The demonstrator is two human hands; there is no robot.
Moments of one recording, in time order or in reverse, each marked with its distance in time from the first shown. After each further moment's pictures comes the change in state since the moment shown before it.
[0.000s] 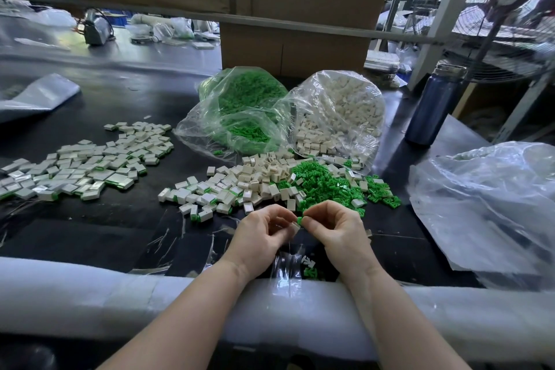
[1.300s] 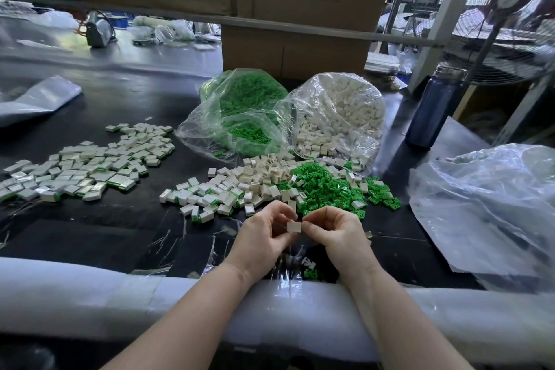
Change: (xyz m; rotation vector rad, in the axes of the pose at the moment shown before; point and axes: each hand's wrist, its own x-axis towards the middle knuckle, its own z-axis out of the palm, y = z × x) left_hand -0.001 -0.002 0.002 0.094 0.017 0.099; right_hand 0.000 0.001 0.001 0.102 -0.015 0.159
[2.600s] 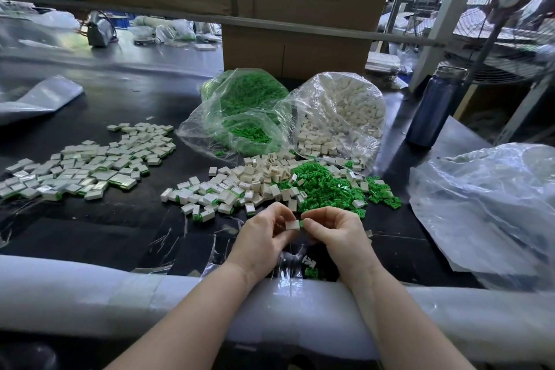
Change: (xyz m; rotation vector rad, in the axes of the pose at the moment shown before) left_hand 0.000 0.000 0.001 0.124 0.020 -0.010; right_hand -0.003 -0.004 0.001 0.049 -0.015 0.009
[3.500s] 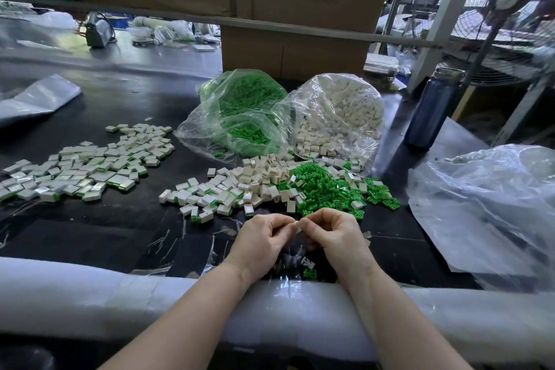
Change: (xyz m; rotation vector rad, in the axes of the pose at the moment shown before) left_hand -0.001 0.005 -0.001 -0.086 -0.010 -0.035; right_hand 0.001 0.002 0.000 -0.011 -0.045 -0.038
